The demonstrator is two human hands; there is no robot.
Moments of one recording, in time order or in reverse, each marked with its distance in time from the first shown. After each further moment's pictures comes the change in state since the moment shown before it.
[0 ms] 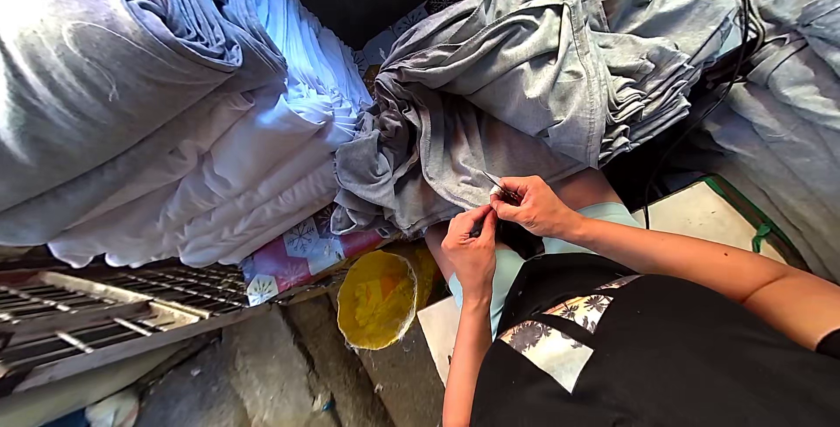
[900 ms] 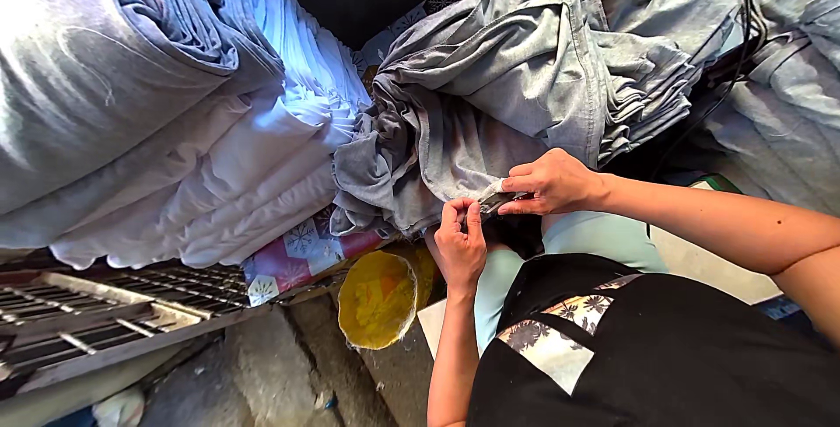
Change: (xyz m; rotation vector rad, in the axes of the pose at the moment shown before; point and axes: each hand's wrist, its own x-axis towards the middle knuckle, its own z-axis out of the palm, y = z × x) left_hand 0.018 0.000 -0.012 0.021 -0.109 0.031; right_hand 0.030 0.002 -0.058 -0.838 -0.223 -0.754
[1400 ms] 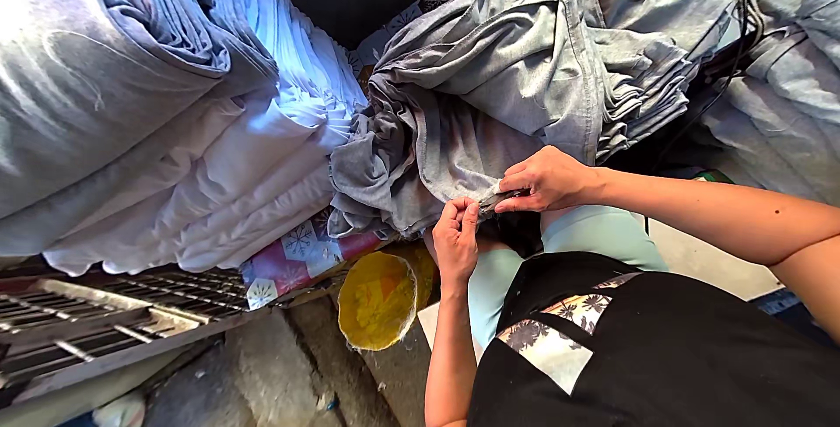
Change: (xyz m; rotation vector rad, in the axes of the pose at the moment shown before) left_hand 0.007 0.002 -0.010 -0.174 -0.148 -0.185; right_hand 0.004 0.003 -0.001 0.105 -0.094 0.061
